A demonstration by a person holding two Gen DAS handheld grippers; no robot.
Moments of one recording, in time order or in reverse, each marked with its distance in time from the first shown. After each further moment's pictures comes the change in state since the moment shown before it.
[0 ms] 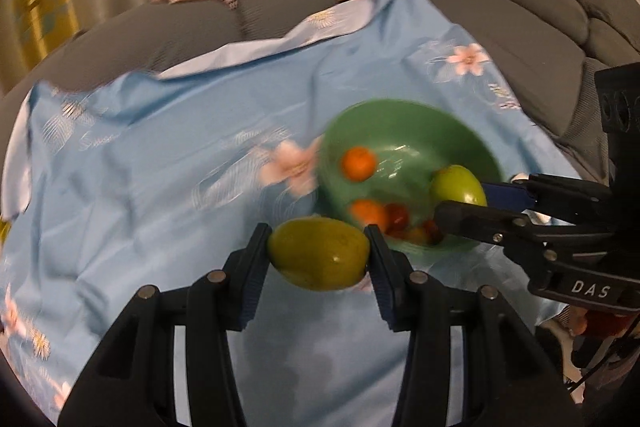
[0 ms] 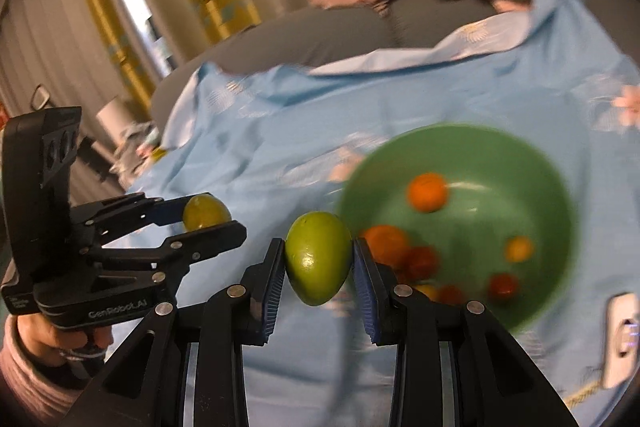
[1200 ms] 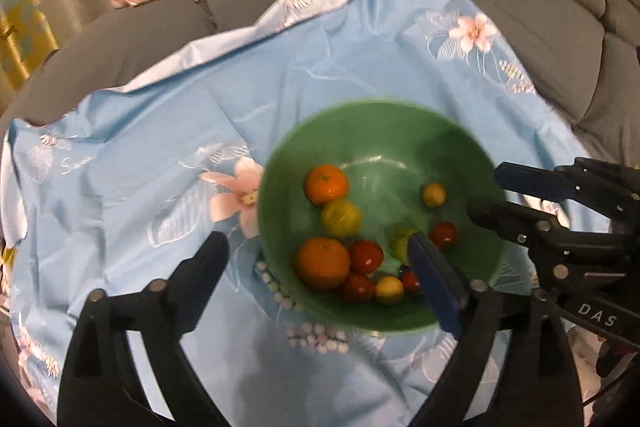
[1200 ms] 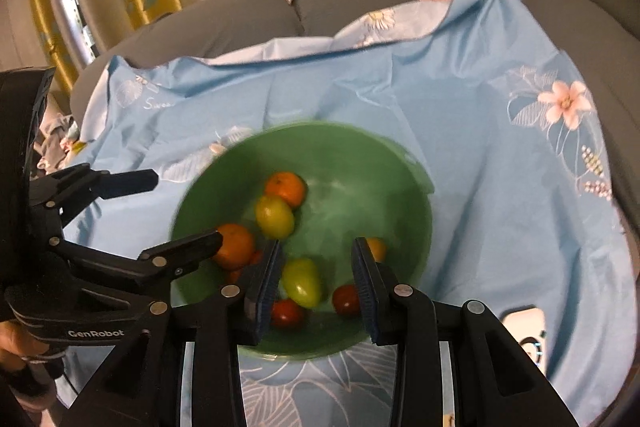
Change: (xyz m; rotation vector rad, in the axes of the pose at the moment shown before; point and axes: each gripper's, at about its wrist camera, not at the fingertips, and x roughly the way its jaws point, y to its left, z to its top) left arm 0.042 -0.043 0.048 0.025 0.115 0.074; right arm -0.014 -0.054 0.024 -0.011 0.096 -0.228
